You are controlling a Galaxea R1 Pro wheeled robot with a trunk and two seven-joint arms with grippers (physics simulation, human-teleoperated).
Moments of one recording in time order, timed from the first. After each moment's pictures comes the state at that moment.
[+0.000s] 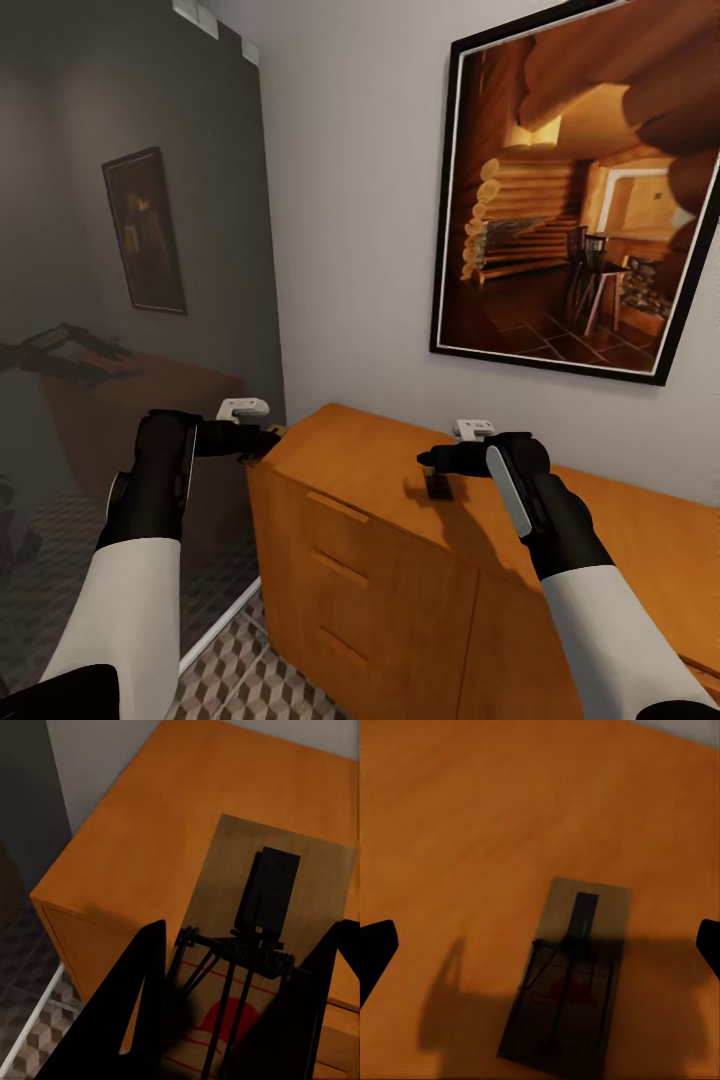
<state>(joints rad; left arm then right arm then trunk) -0.84 -0.09 0.28 -1.26 -0.63 1.03 -0.78 -0.76 -0.02 0.10 -1.21 -0.18 1.04 0.10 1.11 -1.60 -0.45</state>
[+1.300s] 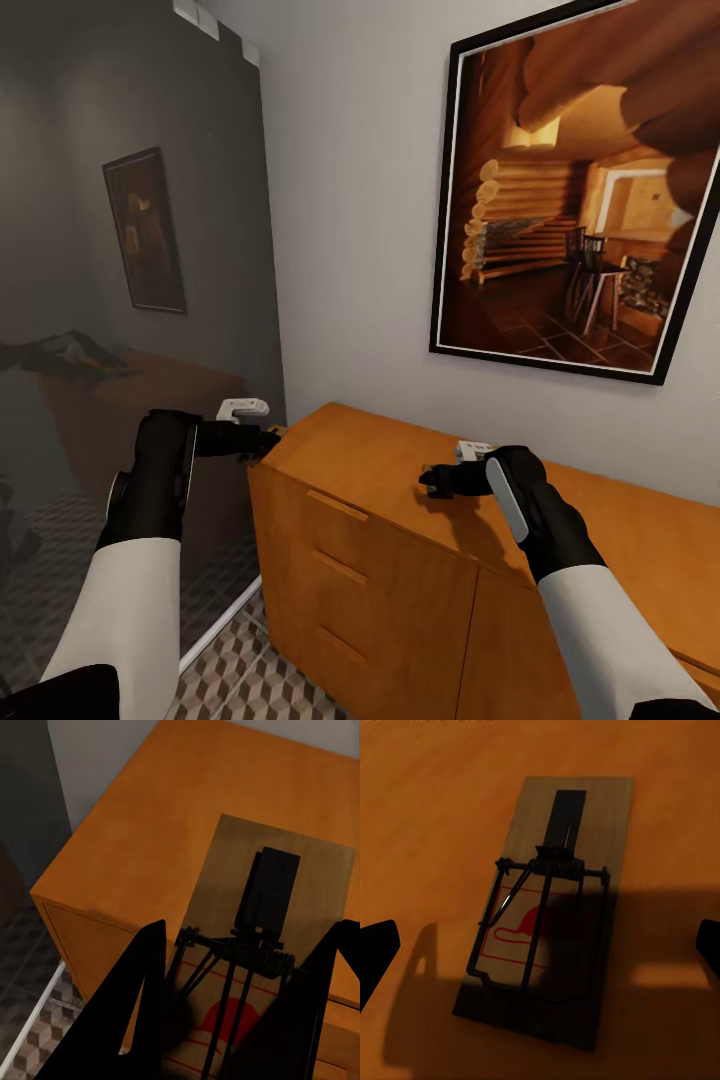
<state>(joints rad) -0.84 -0.09 0.28 -1.25 -0.63 1.03 -0.78 -0.76 -0.01 0.04 -1.06 -0.21 1.04 0.10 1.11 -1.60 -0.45</state>
